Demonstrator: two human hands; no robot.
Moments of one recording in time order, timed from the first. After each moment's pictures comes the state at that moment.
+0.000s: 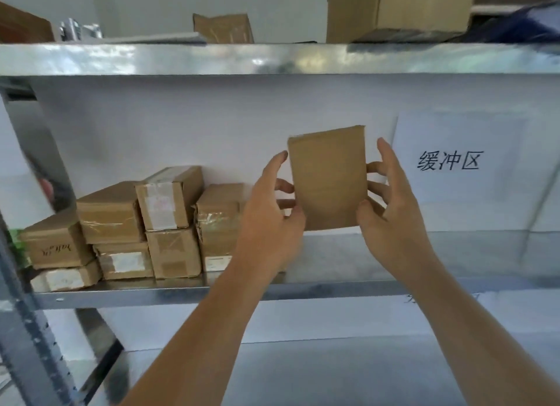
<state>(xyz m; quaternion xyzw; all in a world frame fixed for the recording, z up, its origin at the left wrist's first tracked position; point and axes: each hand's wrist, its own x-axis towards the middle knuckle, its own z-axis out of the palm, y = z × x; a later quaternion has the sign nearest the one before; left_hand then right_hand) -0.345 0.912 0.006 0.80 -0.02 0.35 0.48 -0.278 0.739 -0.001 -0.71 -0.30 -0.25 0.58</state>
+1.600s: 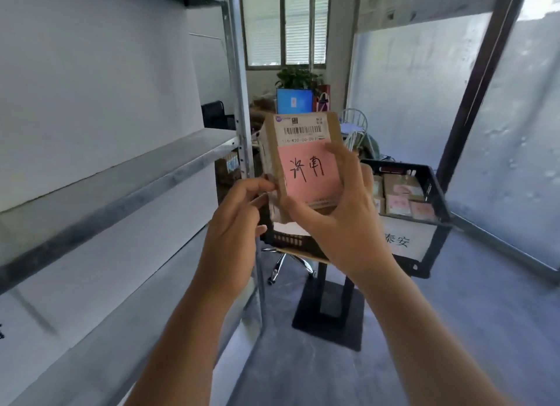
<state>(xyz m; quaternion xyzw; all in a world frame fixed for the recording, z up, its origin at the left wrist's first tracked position) -0.224 0.180 -0.120 0.64 -0.41 -0.08 0.64 -0.336 0.050 -0.113 -0.80 0.19 -0.45 0.36</state>
